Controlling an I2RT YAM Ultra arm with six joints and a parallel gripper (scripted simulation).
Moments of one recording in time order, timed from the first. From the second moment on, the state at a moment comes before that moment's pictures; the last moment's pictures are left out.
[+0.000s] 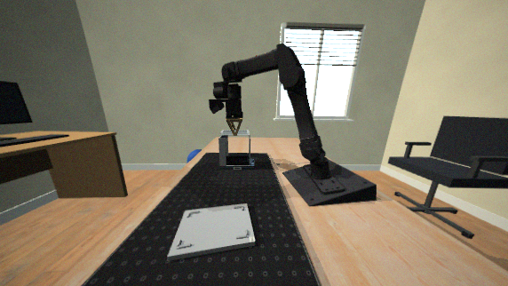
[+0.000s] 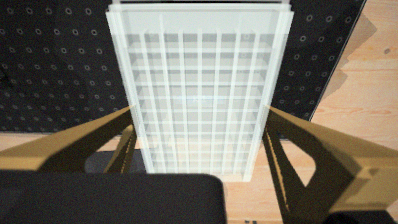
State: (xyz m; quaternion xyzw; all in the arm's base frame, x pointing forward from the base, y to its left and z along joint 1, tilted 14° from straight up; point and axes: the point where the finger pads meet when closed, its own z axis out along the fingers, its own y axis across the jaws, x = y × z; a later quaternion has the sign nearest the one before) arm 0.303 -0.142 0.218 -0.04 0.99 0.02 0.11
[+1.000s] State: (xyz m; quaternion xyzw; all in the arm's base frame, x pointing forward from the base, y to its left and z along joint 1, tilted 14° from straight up) arm 0.306 -0.143 0.209 -0.04 0.99 0.02 0.11
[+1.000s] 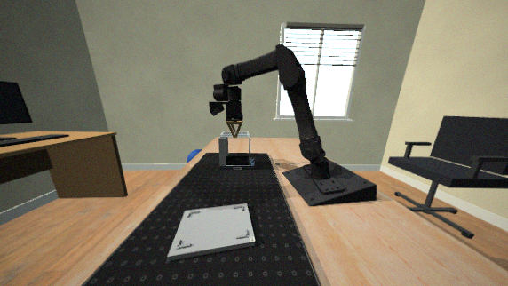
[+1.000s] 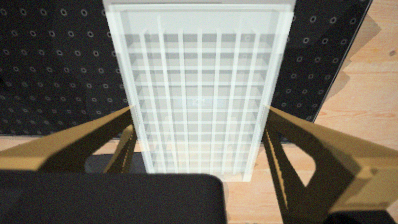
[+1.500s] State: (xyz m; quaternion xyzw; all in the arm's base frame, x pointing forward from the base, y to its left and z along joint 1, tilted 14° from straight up) arm 0.306 -0.143 0.208 -0.04 0.99 0.02 0.11
